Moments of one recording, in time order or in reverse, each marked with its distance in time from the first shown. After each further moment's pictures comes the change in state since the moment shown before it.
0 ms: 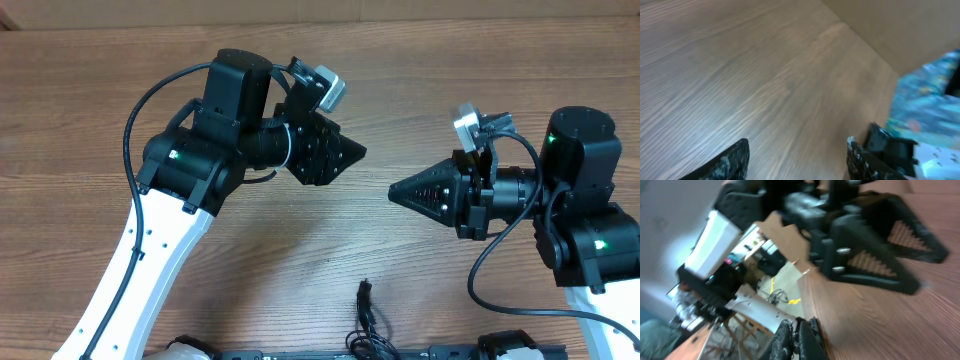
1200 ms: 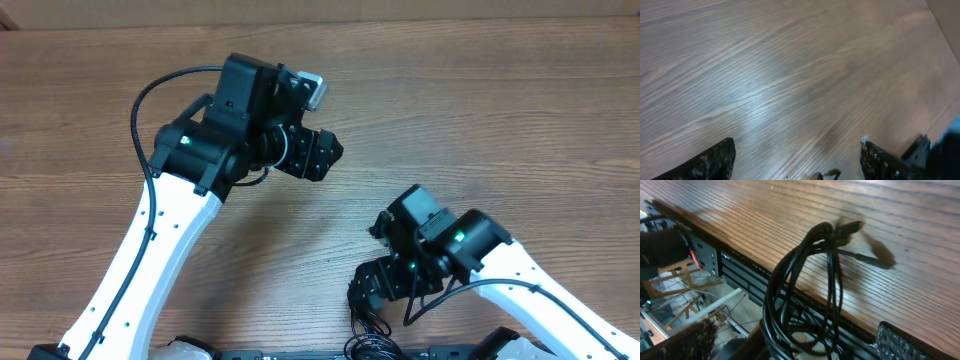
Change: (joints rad) left arm 0.025 0.056 0.003 -0.131 -0.303 -0.118; right arm 0.534 0.204 -0.308 -0.481 0.797 0.144
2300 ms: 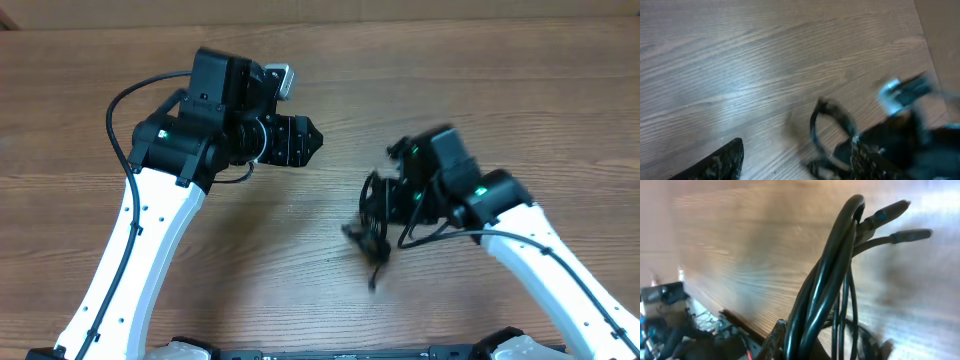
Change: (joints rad) left arm 0.080 0.000 0.000 -0.024 0.054 -0.118; right arm -0.262 0.105 0.212 0.262 -0.014 0.125
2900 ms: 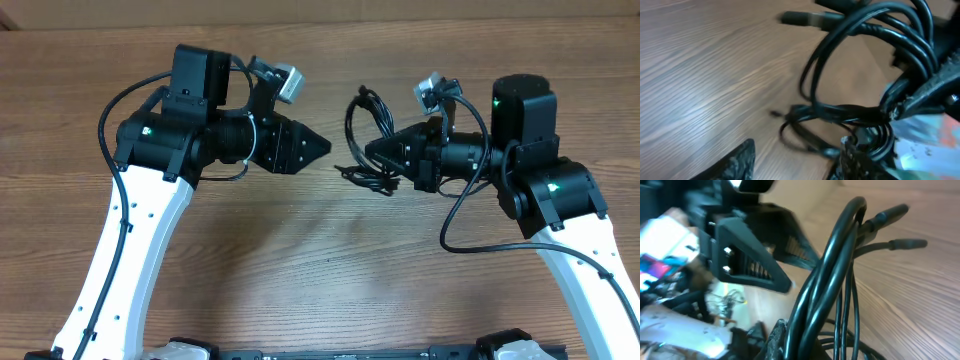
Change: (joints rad) left arm 0.069 0.000 0.000 0.003 0.403 0.251; right arm -0.180 -0.096 0.146 0.257 -0.483 -0.379
